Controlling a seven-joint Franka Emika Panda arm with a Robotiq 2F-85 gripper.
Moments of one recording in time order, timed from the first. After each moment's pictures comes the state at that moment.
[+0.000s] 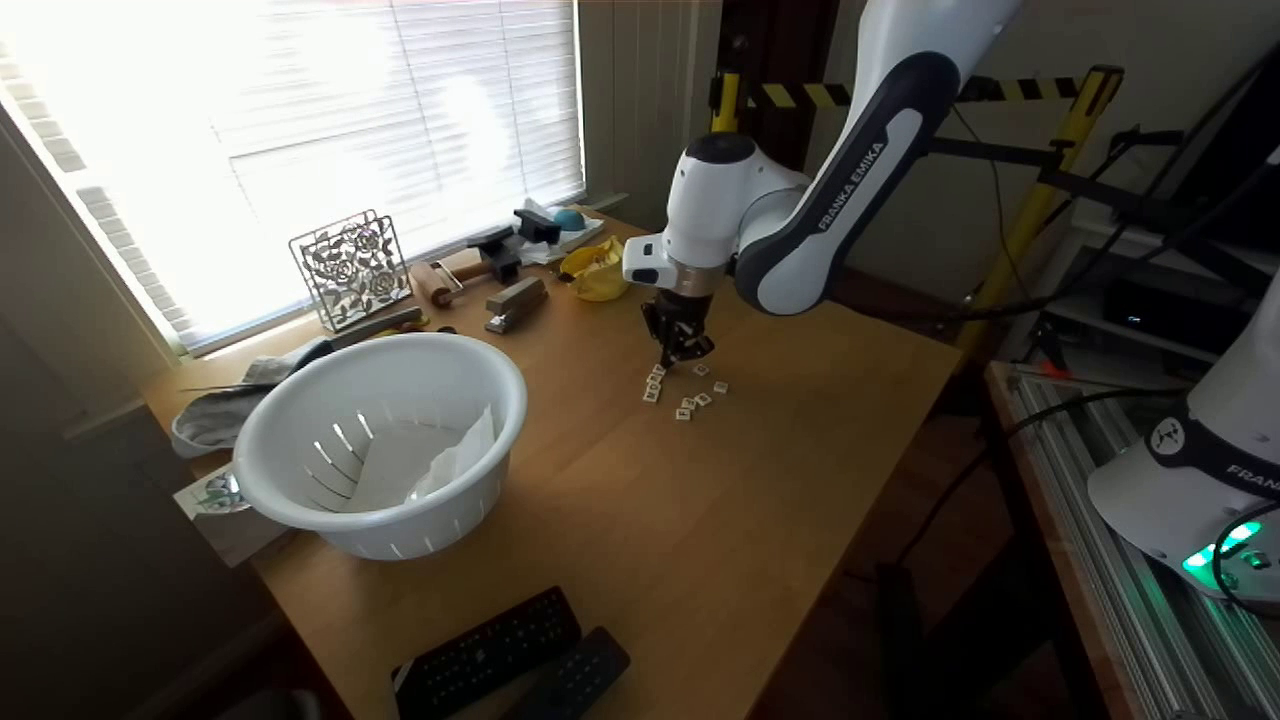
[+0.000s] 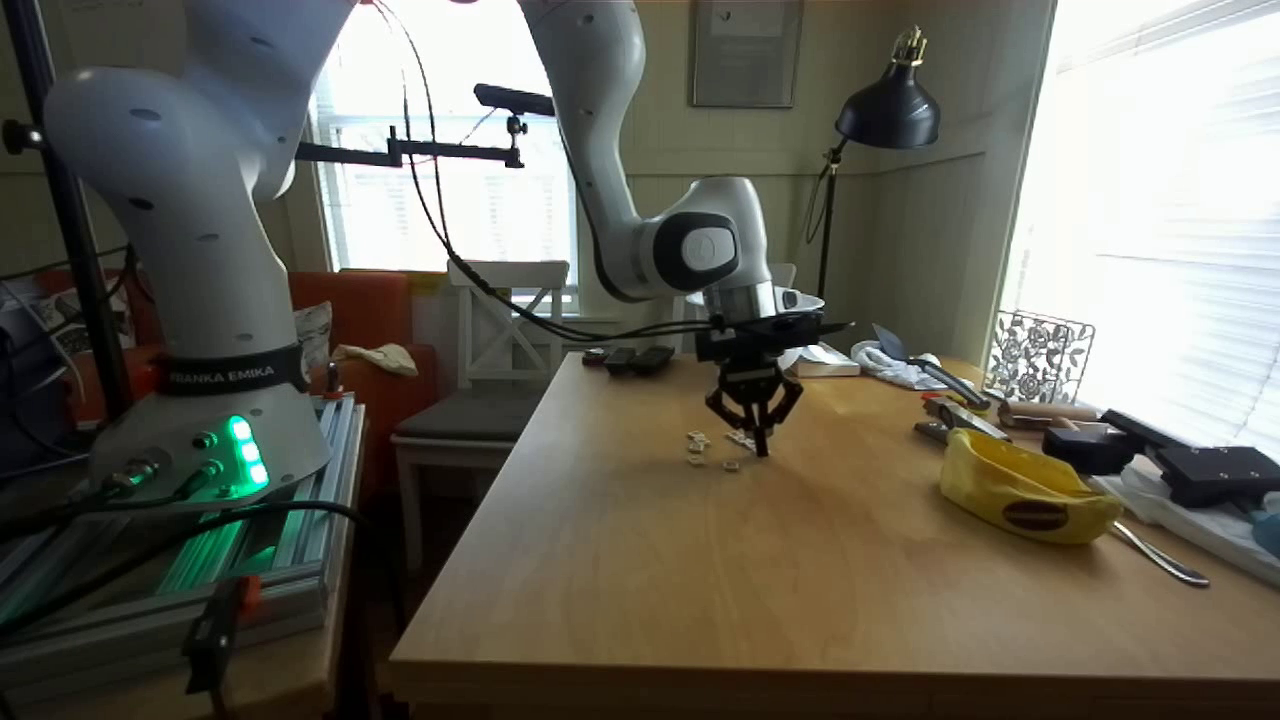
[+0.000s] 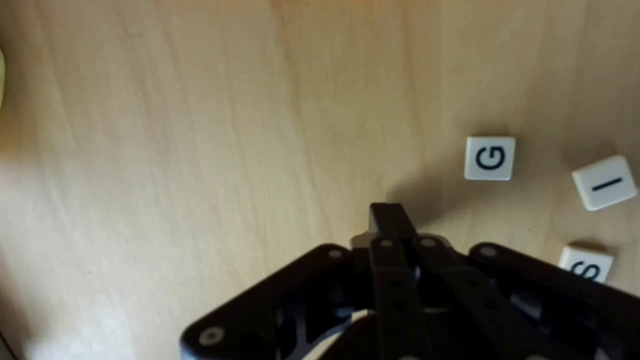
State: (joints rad) arm -0.19 0.58 -0.06 -2.14 -0.40 2.90 -0.88
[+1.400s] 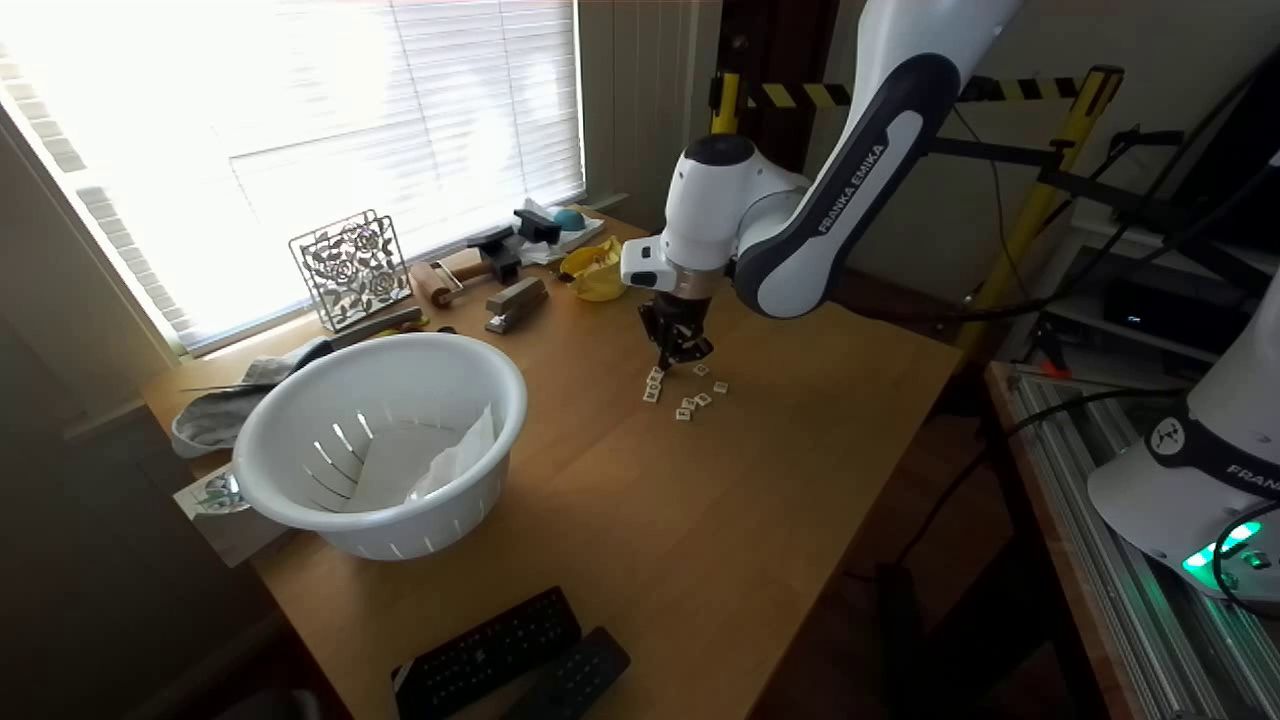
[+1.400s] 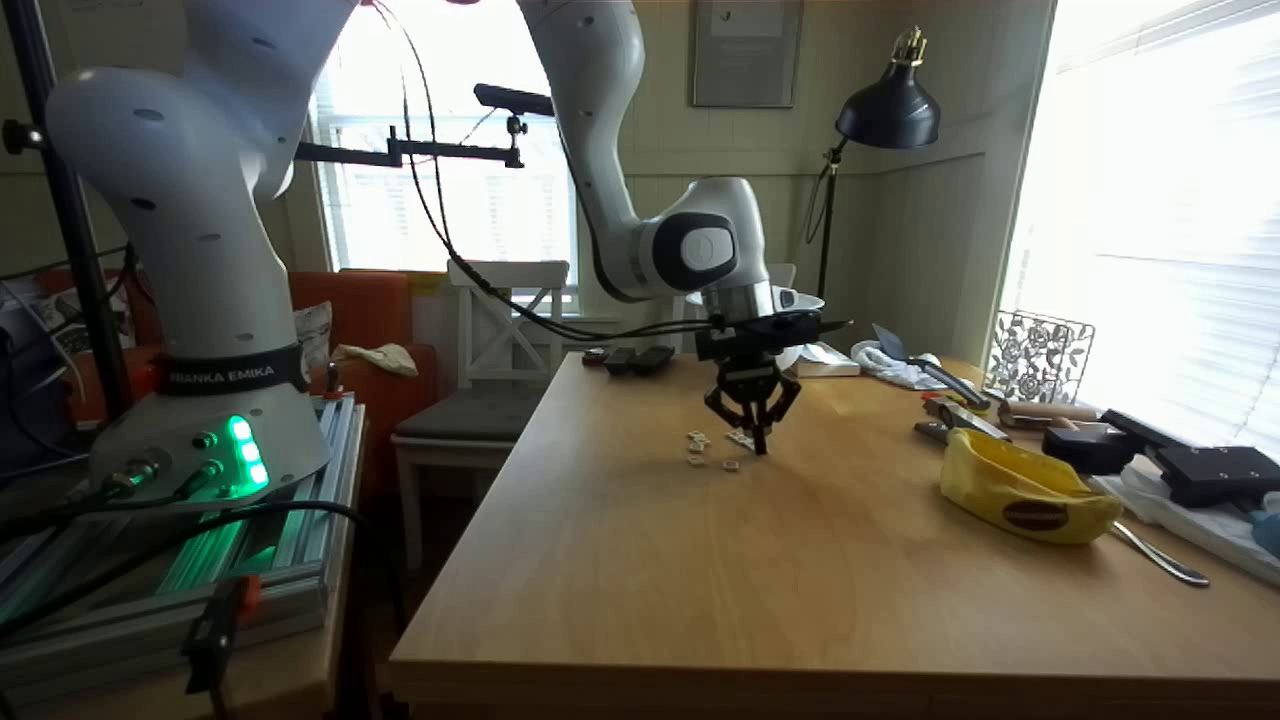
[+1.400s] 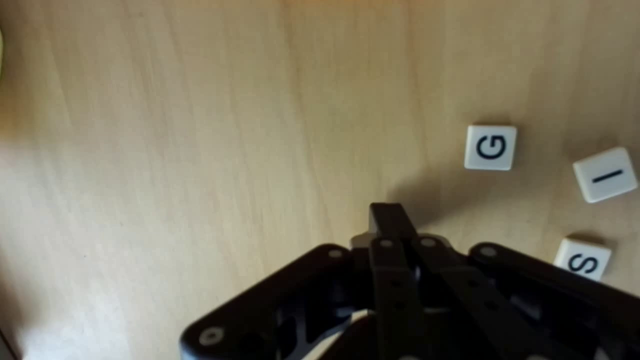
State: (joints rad) arm -0.18 0.58 -0.07 -2.14 -0.40 2.90 -0.89
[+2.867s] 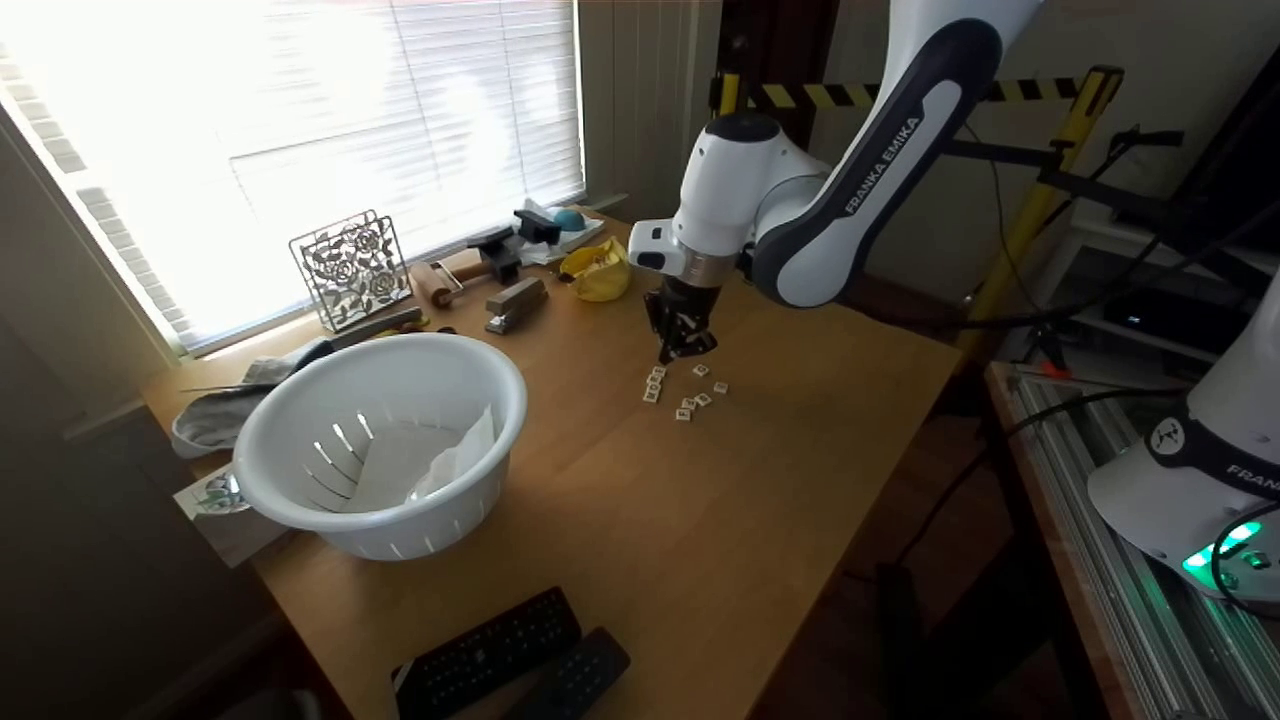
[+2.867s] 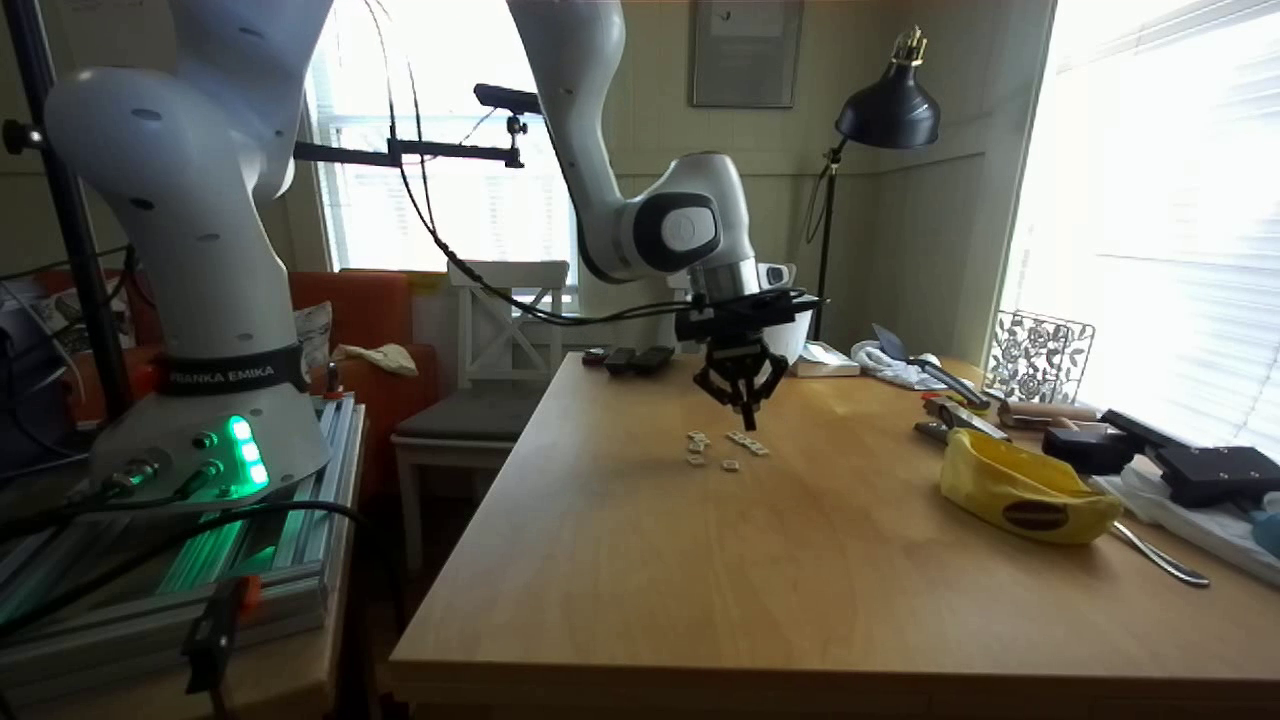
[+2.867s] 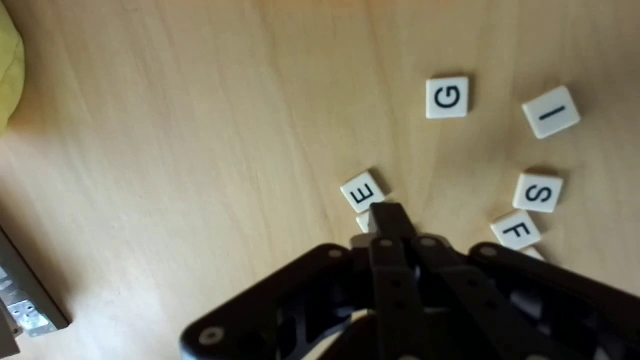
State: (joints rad) arm -0.19 0.48 -0.03 -2.23 -0.37 2.94 -0.82
